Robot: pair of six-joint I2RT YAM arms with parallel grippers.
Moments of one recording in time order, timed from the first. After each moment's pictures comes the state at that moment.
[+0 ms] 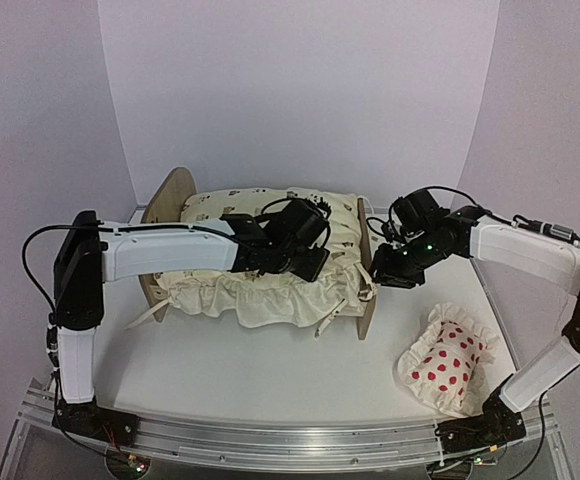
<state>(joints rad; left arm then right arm) -1.06 2.02 1.71 -0.43 -0.44 -0.25 0.58 1.51 1.19 -0.70 -0.11 0.58</state>
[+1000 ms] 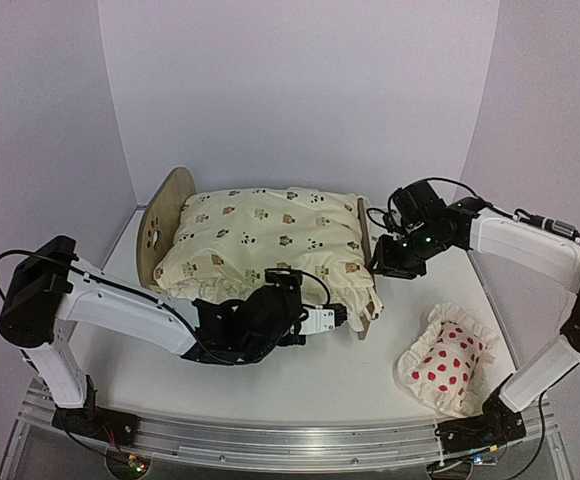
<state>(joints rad) -1.31 1.76 1.05 0.21 -0.73 0.88 0.58 1.53 1.25 -0.74 -0.03 0.56</state>
